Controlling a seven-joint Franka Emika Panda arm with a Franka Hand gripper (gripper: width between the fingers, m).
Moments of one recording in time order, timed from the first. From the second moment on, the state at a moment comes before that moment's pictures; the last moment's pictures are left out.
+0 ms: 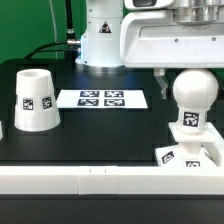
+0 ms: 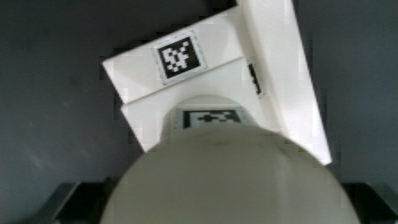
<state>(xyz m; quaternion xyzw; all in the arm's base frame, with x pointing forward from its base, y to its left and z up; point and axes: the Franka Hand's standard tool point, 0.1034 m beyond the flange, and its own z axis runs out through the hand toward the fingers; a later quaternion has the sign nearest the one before) 0.625 0.090 0.108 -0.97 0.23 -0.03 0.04</state>
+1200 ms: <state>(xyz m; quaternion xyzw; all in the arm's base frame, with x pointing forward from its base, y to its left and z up) 0.626 0.098 0.105 -0.75 0.65 0.00 0.14</state>
